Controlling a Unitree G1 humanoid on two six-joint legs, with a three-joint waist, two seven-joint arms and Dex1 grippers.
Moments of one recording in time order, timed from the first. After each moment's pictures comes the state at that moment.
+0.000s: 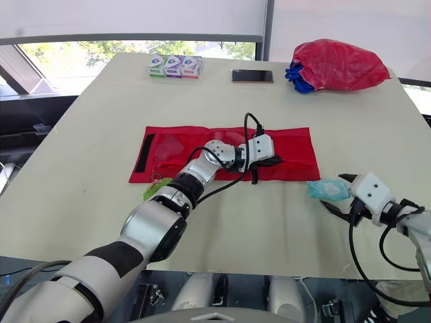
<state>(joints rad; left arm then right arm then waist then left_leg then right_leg) -1.05 0.01 -0.28 1.10 0.19 -0.31 -0.90 0.04 -0.83 -0.22 -0.09 0.29 0.16 0.98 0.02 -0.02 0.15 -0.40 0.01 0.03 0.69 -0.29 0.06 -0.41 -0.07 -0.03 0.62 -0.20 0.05</state>
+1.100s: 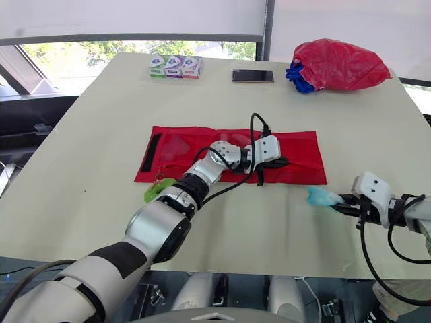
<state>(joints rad) -1.06 -0.03 -0.27 1.11 0.18 -0.31 -0.92 0.05 -0.93 -0.19 -0.26 0.33 0.47 1.00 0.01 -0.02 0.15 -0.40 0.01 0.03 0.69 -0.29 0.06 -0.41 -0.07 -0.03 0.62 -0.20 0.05</state>
